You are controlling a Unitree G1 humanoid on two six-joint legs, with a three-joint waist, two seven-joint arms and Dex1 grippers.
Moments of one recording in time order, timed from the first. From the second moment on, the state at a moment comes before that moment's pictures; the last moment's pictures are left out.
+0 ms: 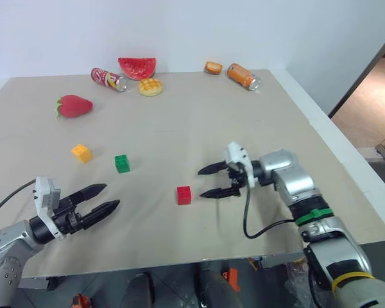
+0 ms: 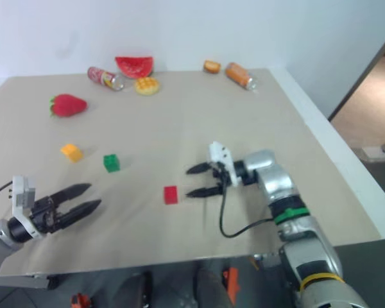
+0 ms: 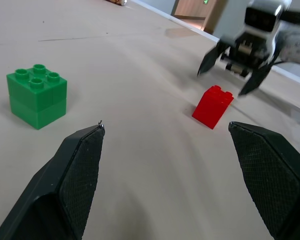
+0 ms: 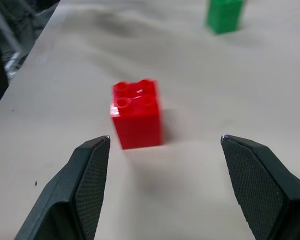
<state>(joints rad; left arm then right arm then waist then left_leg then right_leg) 0.14 0.63 0.38 -0.23 -0.77 0.39 -1.00 -0.77 -0.52 0.22 0.46 0.22 0.11 1.48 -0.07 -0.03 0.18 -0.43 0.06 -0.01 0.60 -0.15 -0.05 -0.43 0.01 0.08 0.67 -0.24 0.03</state>
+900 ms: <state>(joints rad) -0.26 0.34 0.16 -0.02 -0.37 0.44 -0.42 -0.67 -0.56 0.08 0.19 0.34 0.26 1.29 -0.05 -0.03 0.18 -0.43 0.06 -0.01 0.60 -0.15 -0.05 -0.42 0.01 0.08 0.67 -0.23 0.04</state>
